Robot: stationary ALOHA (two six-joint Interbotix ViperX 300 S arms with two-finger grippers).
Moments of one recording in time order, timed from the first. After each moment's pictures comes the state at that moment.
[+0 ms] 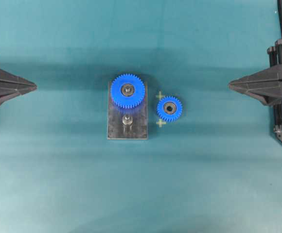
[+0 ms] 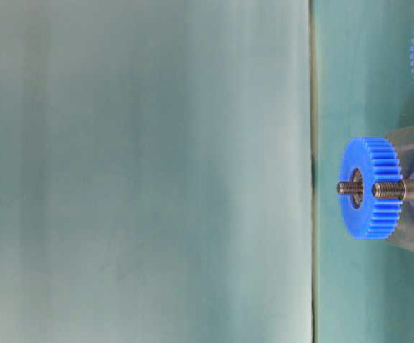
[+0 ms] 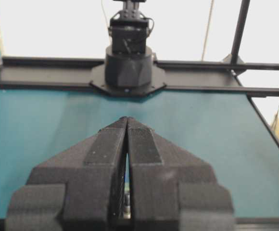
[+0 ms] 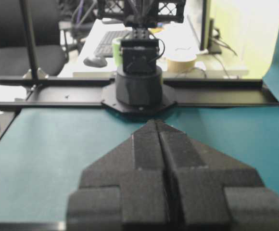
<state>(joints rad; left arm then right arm) 0.00 -0.96 1.17 0.00 -0.29 0.00 0.00 -0.96 1.17 0.00 -0.29 0.01</state>
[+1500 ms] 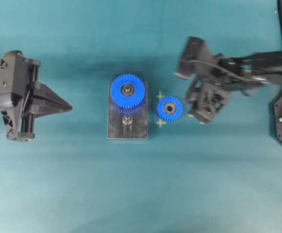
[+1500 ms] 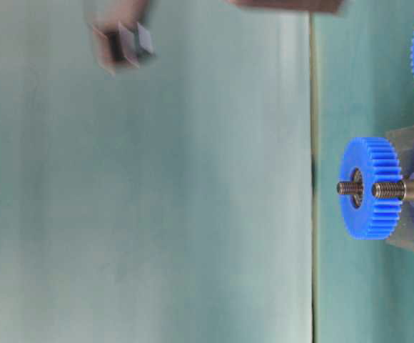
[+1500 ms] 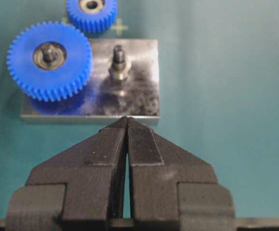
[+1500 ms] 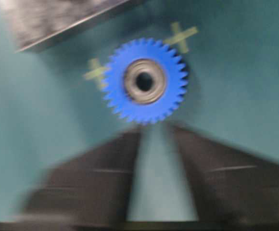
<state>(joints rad) -0.03 -0.59 0.95 0.01 0.18 -0.03 -0.16 -0.17 0.75 0.10 0.53 0.22</state>
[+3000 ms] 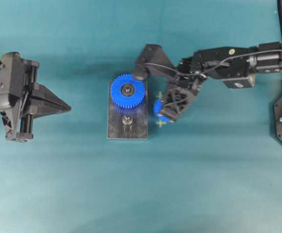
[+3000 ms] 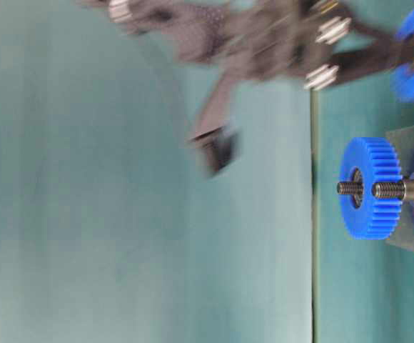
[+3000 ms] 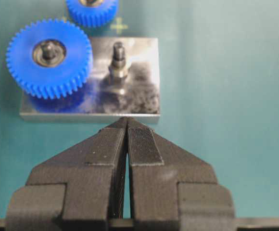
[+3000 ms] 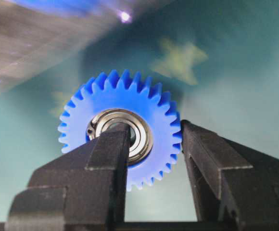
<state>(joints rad) -0.03 -0.60 0.98 0.01 0.14 -0.03 -0.15 0.12 0.44 0.14 0.78 0.22</state>
